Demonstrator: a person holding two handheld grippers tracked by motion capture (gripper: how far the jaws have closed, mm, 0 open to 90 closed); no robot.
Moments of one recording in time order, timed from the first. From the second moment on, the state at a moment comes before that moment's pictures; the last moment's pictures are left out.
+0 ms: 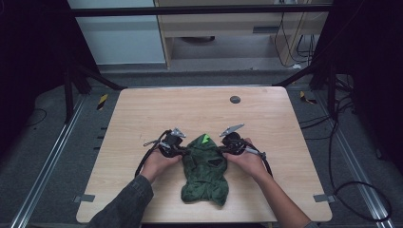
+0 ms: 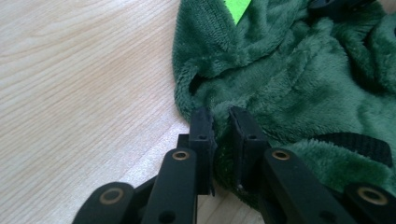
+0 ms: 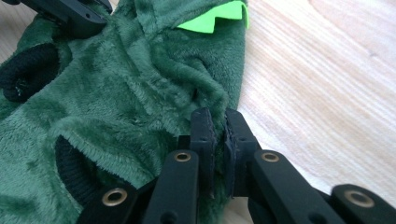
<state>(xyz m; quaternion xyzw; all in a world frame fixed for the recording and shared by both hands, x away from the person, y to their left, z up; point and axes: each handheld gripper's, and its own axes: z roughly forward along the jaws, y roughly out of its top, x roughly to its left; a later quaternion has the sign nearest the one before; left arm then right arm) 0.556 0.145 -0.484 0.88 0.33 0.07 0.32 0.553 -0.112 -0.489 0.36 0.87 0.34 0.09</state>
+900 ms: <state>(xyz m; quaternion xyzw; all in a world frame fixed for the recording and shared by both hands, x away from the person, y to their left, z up) 0.566 0.155 -0.436 0.88 0.32 0.14 0.33 0.573 -0.104 -0.433 0.33 0.87 0.35 0.13</state>
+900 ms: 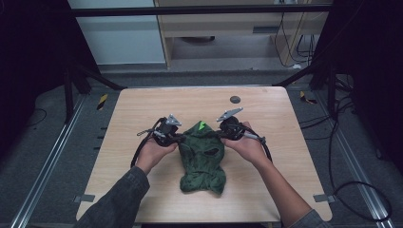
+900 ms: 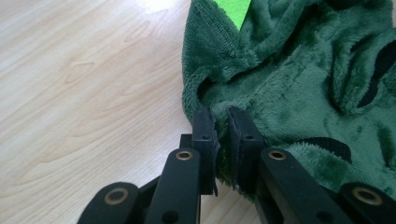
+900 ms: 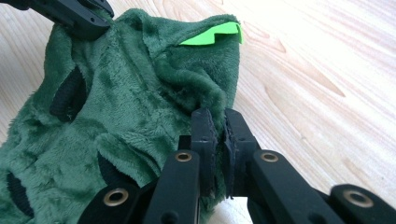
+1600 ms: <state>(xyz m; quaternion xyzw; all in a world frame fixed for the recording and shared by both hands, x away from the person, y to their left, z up) 0.571 0.164 -0.418 0.87 0.32 0.16 0.34 0.577 -0.097 -0.415 0.32 0.86 0.36 0.15</state>
